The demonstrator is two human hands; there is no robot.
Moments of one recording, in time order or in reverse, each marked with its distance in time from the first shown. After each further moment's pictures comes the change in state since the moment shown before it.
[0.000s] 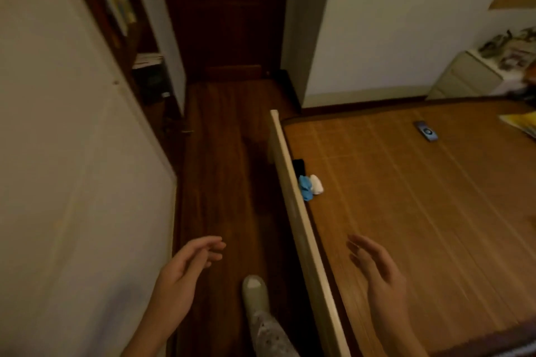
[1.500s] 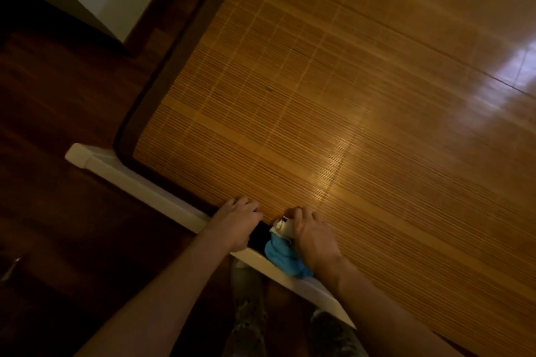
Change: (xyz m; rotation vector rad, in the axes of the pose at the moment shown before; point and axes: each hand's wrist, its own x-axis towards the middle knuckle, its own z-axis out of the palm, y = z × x) left_hand 0.700 -0.228 0.400 1.686 -1.652 0.682; right_hand 0.543 0.301 0.152 -1.057 -0.231 0.535
